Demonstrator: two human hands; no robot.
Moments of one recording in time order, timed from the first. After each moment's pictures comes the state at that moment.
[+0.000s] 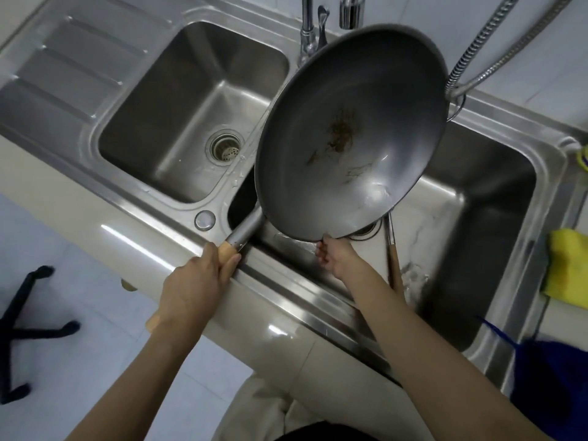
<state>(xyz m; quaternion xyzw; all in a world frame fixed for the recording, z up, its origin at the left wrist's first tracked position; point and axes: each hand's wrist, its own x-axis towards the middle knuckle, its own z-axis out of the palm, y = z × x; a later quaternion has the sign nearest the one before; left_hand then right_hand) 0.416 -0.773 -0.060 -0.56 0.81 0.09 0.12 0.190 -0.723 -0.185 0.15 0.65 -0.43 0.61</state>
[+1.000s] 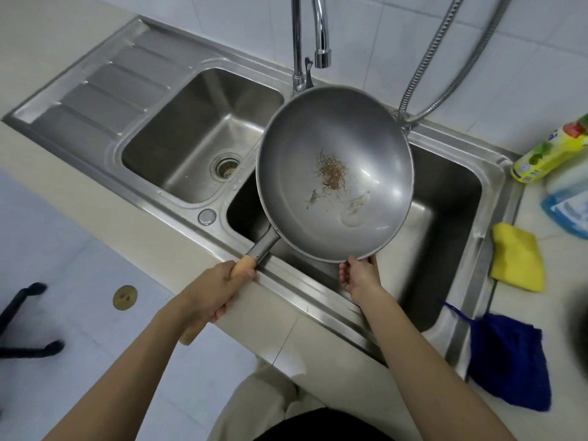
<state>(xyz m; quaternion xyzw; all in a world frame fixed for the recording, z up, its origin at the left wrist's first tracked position) 0.412 -0.730 -0.029 -0.55 0.66 0.50 0.12 0.167 -0.634 -0.146 0.16 0.67 -0.51 0.52</state>
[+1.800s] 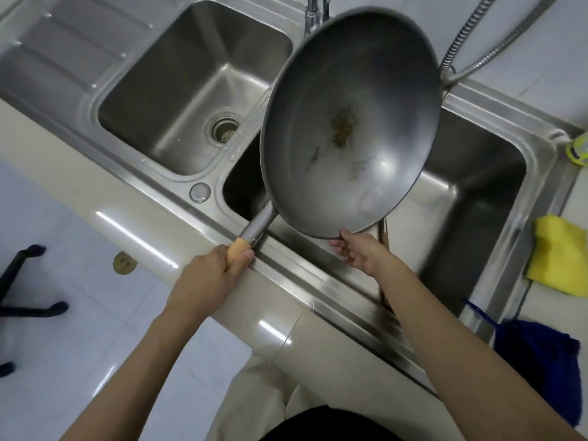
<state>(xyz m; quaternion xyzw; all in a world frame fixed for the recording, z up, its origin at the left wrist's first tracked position) 0.407 -0.729 -0.056 -0.59 0.75 0.29 0.11 0.146 -0.668 -0.175 0.05 0.67 -0.37 0.64</state>
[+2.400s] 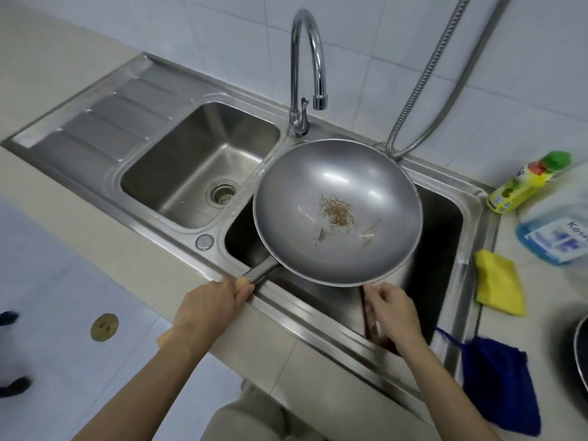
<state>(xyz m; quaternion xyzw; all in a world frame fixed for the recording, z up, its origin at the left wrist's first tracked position) 0.398 -0.731 -0.033 -0.49 0.85 0.10 0.18 0.150 -0.572 -0.066 -0.21 0.84 -0.34 0.35</state>
